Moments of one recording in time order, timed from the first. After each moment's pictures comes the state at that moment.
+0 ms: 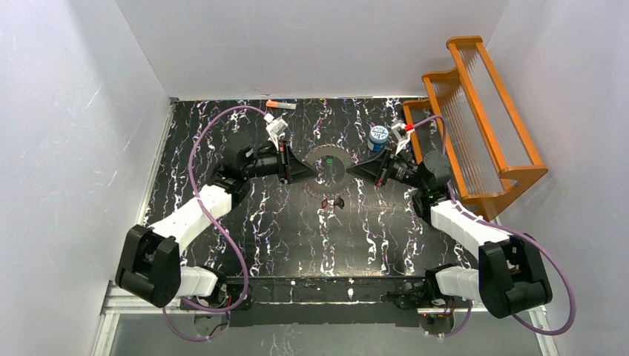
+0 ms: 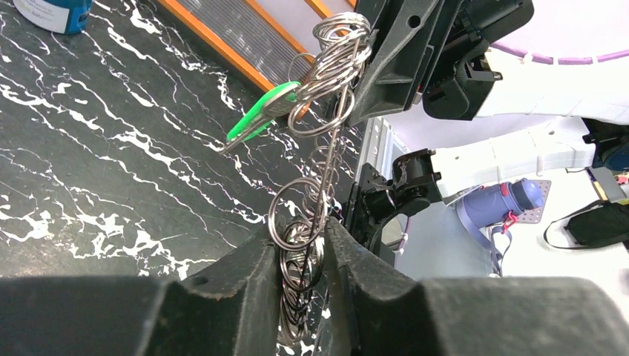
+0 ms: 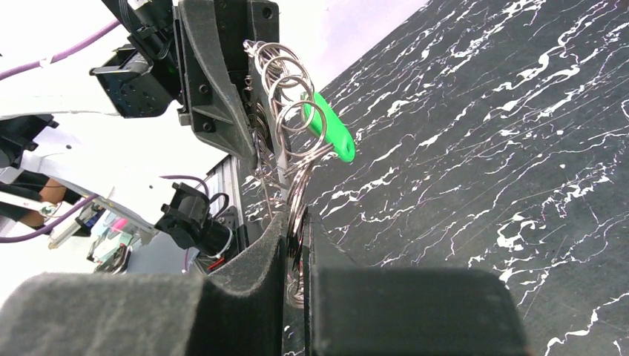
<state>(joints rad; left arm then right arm) -0.43 1.31 0.82 0.34 0.91 -0.57 0.32 1.22 0.56 0.83 -0.90 0.74</state>
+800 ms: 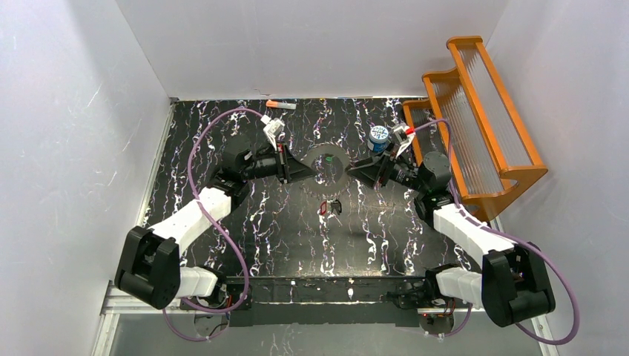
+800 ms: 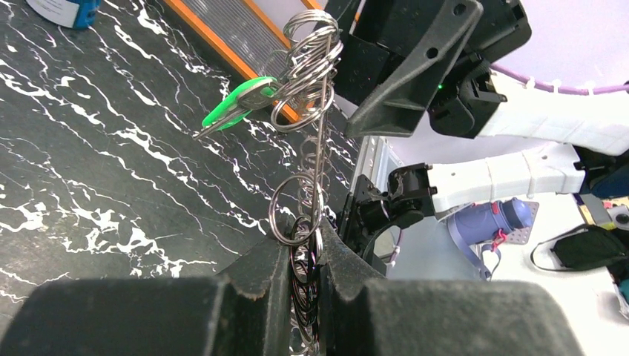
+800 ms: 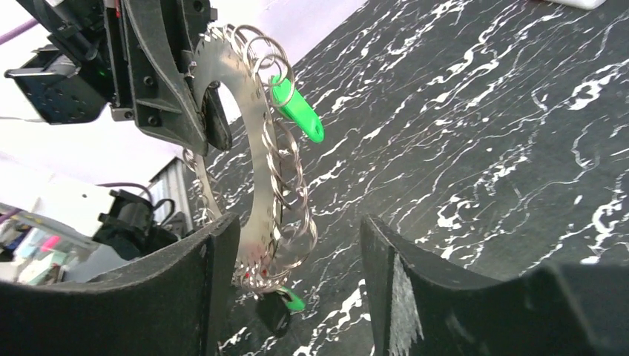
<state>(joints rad) -0.42 1.30 0.79 0.39 0.88 -0.65 0.31 1.18 0.54 0.70 -0.81 0.61</state>
